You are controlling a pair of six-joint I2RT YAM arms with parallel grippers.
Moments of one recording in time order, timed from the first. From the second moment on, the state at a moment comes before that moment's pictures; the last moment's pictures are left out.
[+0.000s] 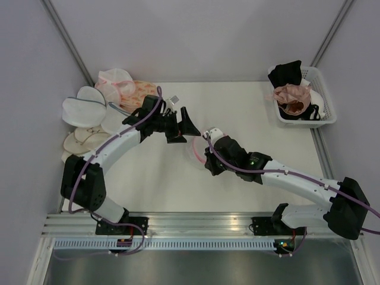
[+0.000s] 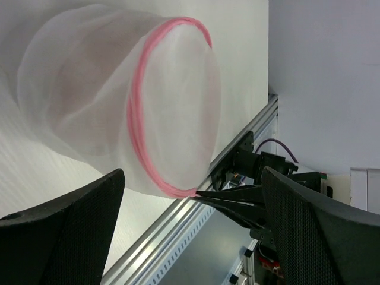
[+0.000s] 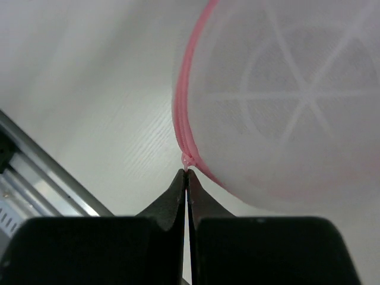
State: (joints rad) left arm -0.43 1.57 1.19 -0.36 0.66 -0.68; right arm 0.92 1.23 0.85 -0.34 0.08 0.35
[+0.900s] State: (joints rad) left arm -0.55 1.63 1.10 -0.31 0.64 -0.74; right arm 0.92 1.27 0.87 -0.31 -0.03 0.32
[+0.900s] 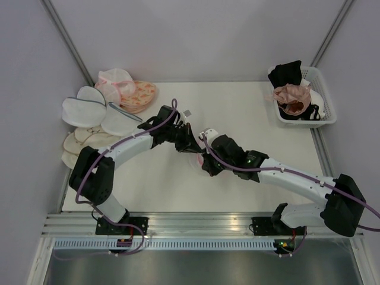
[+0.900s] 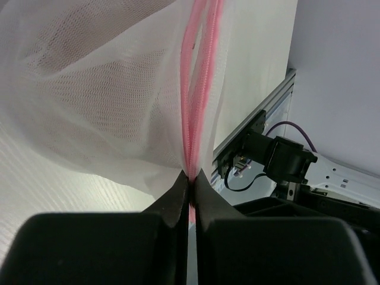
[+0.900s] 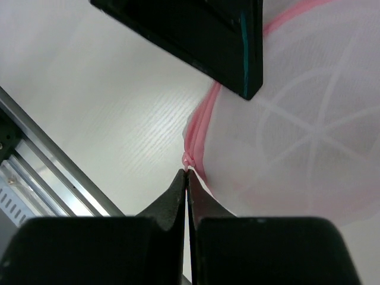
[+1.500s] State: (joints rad) left arm -0.53 1.62 1.10 -0.29 0.63 -0.76; right arm 0.91 1.29 0.87 -0.61 0.38 0.44
